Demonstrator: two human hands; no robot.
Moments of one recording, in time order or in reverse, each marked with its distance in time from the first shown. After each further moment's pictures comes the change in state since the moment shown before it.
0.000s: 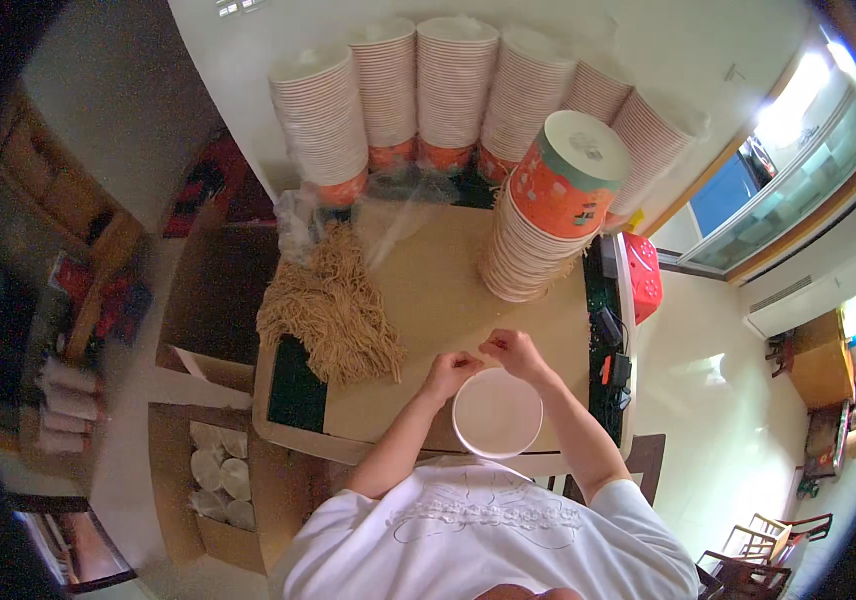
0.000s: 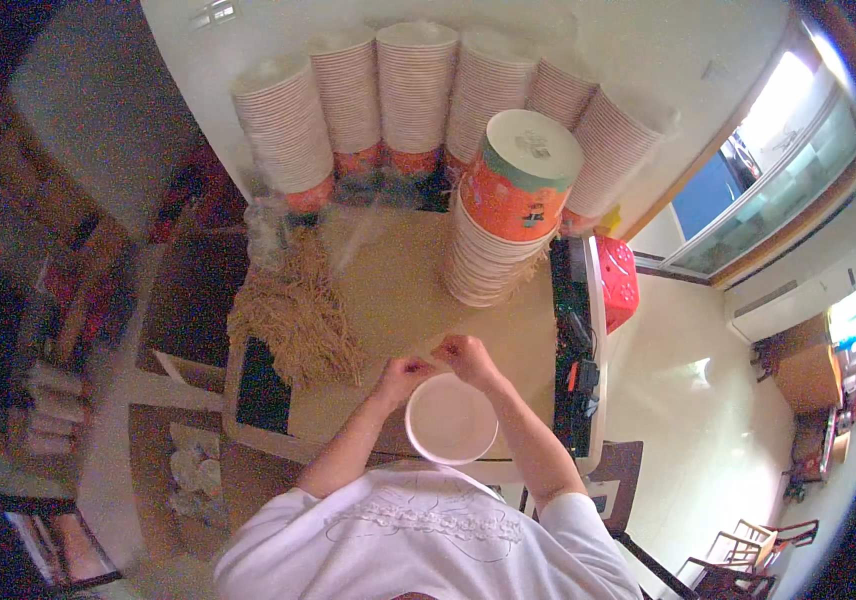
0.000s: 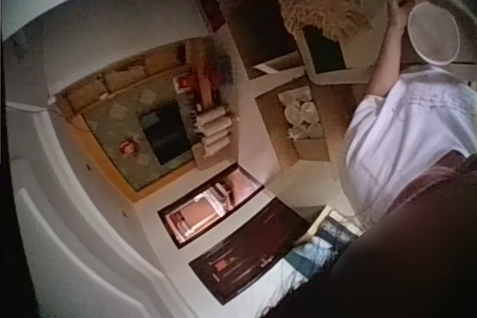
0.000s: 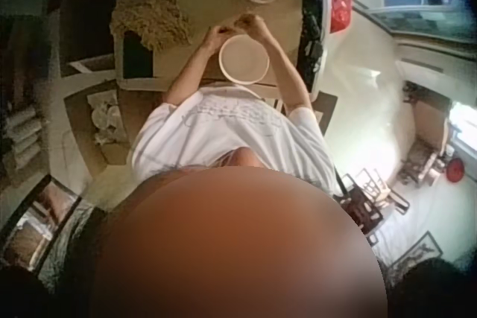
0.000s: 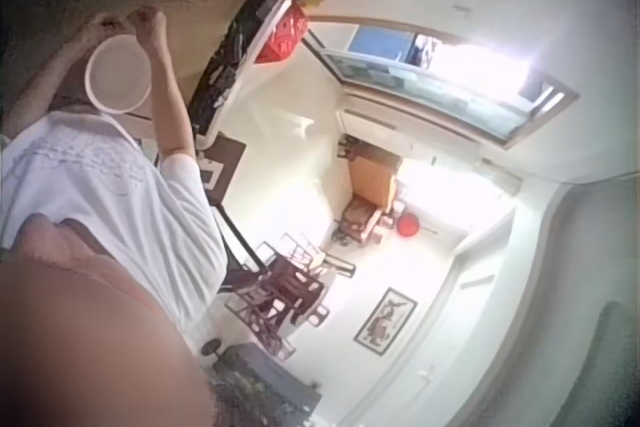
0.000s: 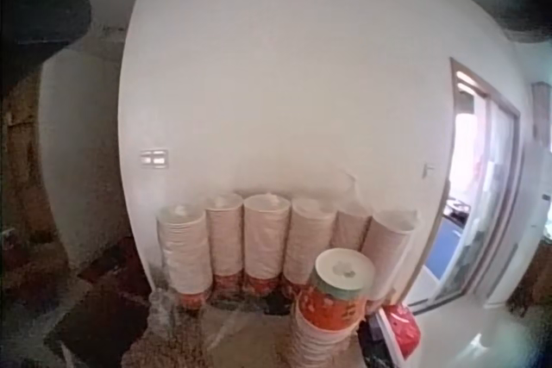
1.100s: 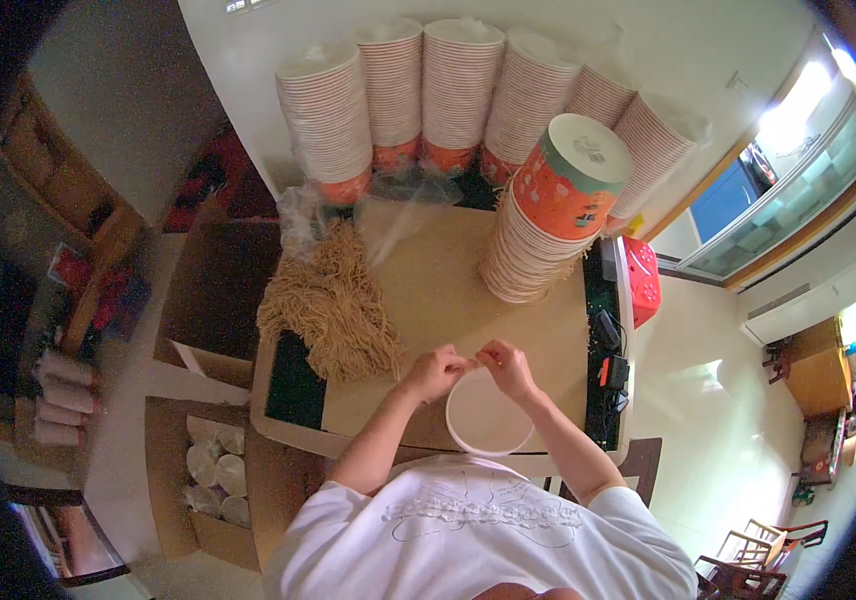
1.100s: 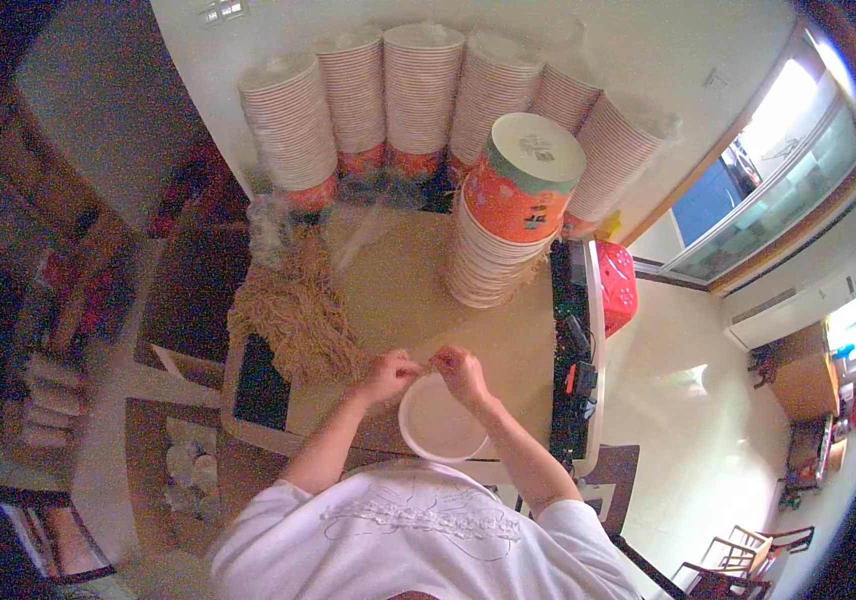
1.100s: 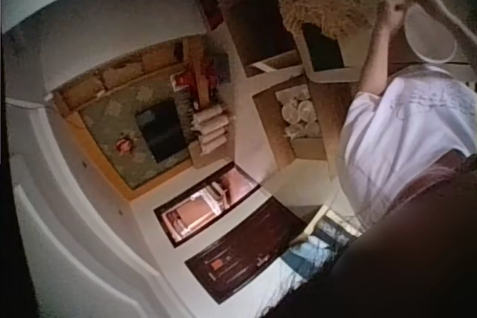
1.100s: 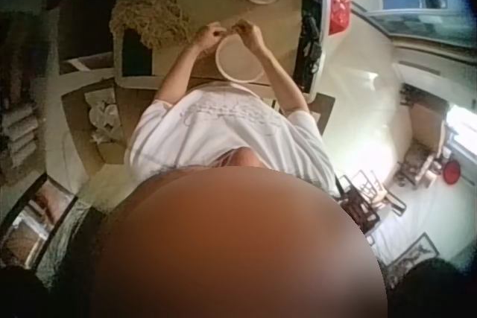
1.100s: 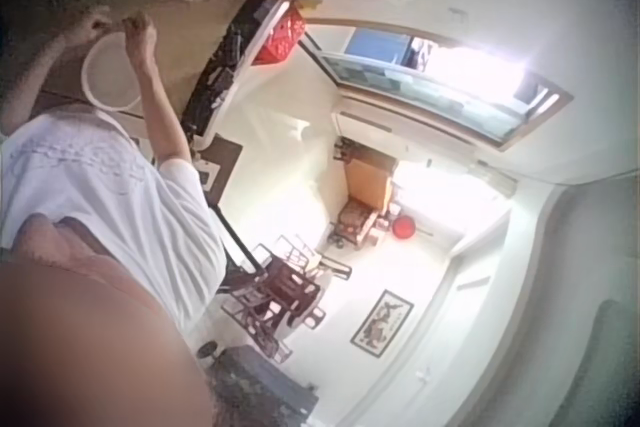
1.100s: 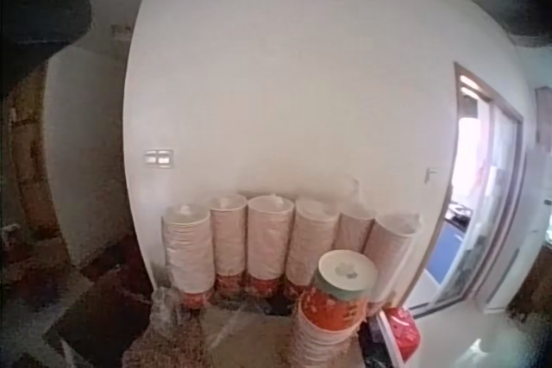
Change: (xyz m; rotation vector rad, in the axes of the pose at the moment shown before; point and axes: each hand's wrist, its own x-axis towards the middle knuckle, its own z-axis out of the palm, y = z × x) left_hand 0.002 -0.006 -0.036 0.581 -0.061 0.530; right_hand -0.018 0.015 0.031 -0.065 0.214 -0.062
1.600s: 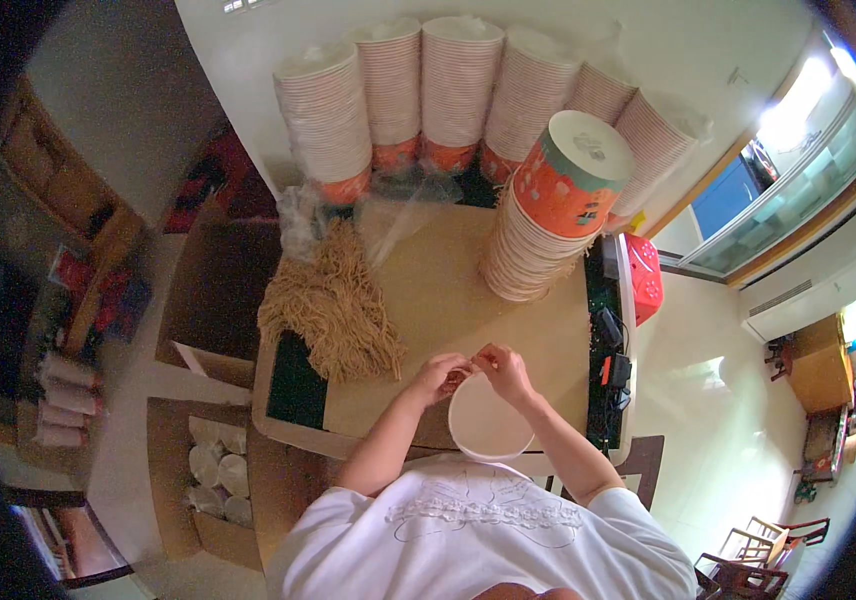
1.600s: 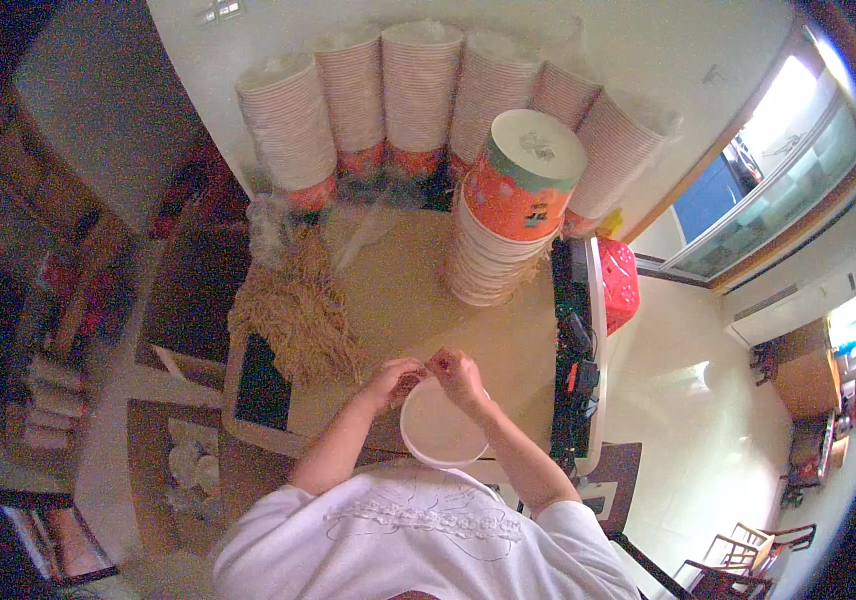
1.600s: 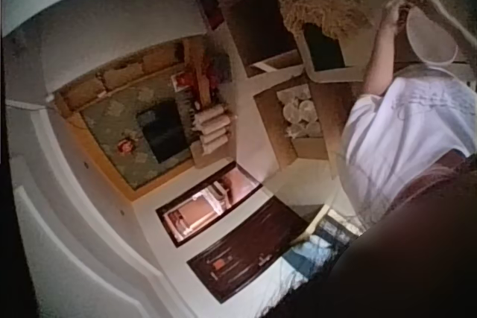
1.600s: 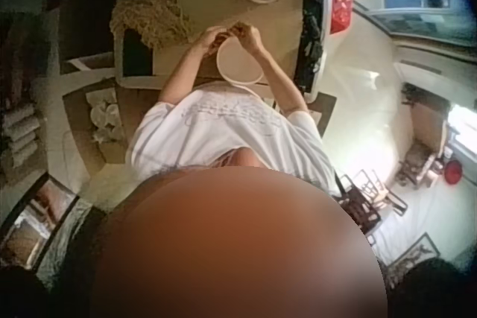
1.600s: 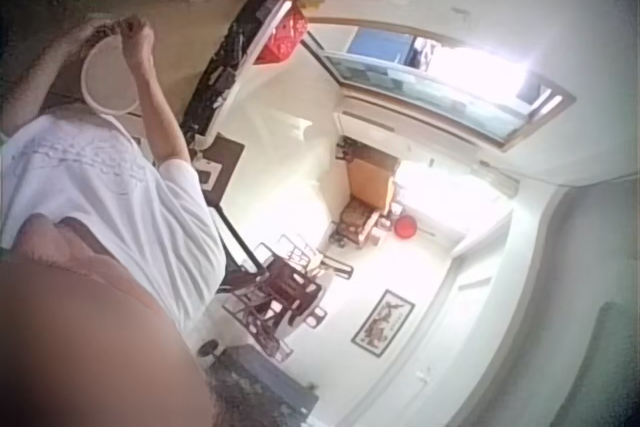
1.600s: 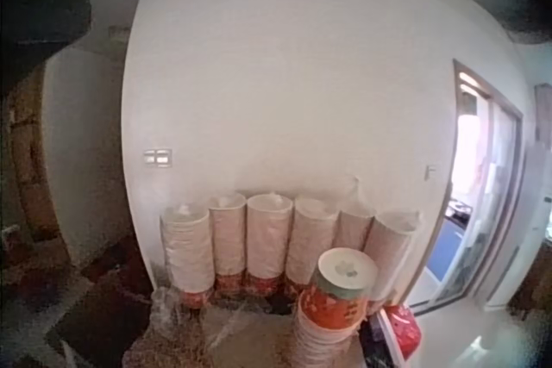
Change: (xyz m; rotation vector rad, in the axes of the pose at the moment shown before) left_hand -0.004 -0.002 0.012 -1.108 -0.104 -0.778; right_hand -0.005 -0.007 0.003 -0.054 -0.065 0.024
